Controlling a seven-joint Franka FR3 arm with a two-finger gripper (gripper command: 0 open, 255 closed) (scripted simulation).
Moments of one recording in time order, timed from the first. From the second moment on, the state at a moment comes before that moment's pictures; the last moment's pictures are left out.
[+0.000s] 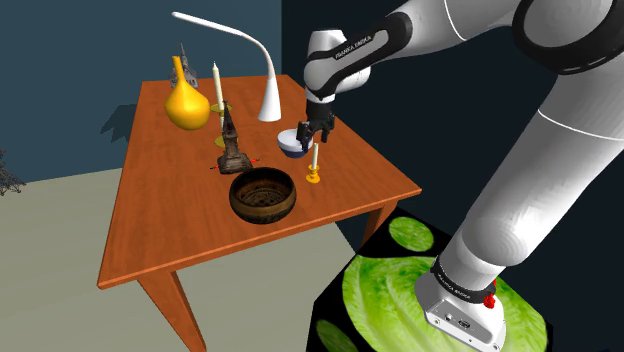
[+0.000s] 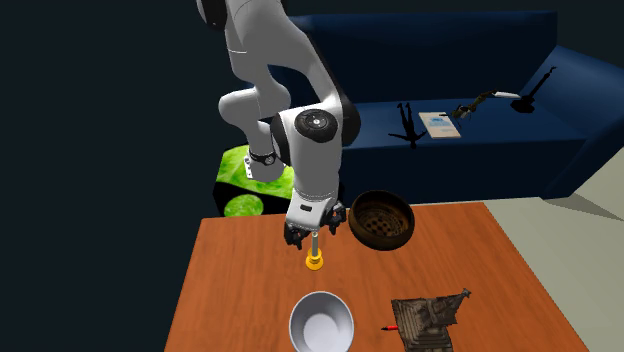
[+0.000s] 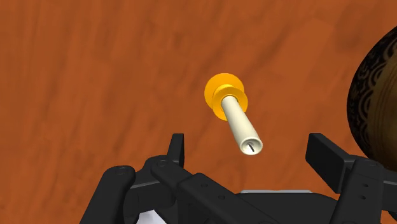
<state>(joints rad) -0.09 -0.01 0.00 -2.20 0.01 2.19 -0.05</state>
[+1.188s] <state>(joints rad) -0.09 0.00 0.00 -2.21 0.01 2.21 -0.05</state>
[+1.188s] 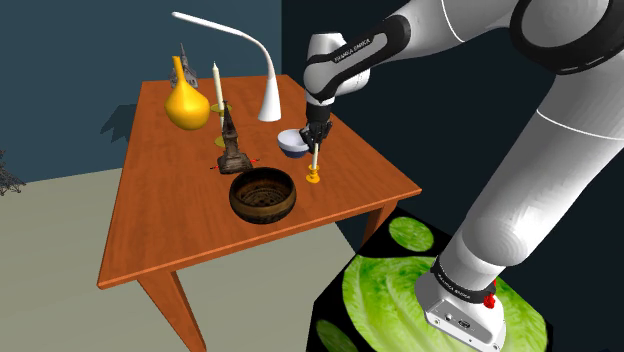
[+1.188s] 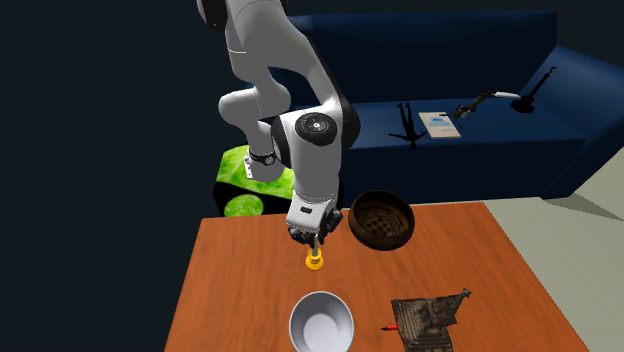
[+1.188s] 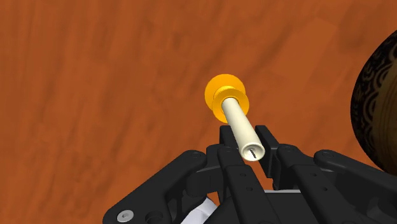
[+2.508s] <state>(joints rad) -0.09 -0.09 0.00 -2.04 0.01 1.96 -0.05</state>
